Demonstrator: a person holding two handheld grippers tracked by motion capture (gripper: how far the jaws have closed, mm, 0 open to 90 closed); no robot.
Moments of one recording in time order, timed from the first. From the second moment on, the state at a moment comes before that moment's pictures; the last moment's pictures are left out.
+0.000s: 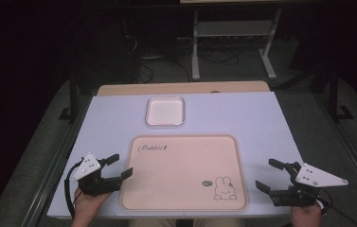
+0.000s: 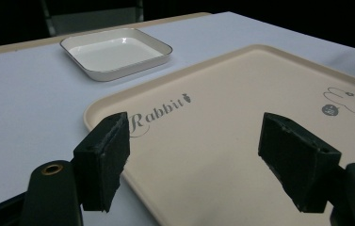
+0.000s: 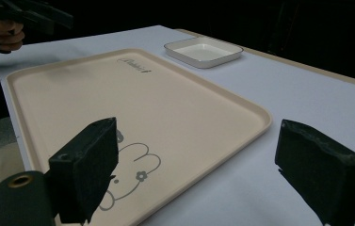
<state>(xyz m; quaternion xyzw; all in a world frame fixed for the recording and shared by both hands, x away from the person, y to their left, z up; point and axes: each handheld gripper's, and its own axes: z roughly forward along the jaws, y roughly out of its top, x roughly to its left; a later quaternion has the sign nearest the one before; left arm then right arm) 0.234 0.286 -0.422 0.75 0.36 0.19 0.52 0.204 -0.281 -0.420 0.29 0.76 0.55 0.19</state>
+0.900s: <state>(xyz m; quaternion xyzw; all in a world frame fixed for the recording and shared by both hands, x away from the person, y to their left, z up) 0.253 0.272 -0.418 0.76 0.36 0.17 0.51 0.207 -0.283 -0.421 0.30 0.75 0.55 0.20</state>
